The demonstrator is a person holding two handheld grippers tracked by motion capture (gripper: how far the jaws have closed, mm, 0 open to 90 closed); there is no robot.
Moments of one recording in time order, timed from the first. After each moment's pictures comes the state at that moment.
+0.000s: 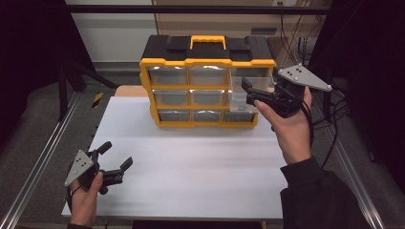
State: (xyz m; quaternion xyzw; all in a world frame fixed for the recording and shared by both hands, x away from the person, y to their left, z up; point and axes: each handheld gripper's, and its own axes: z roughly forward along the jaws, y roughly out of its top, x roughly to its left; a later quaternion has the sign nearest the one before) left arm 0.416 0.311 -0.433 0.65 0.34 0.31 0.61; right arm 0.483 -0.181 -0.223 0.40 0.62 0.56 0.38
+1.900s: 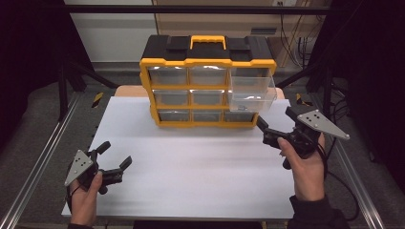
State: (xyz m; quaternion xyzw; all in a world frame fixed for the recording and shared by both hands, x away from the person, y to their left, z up) left arm 0.417 0.312 -0.434 0.65 0.35 0.31 0.60; right arm 0.429 -0.222 -0.294 0.44 0.61 0.57 0.34
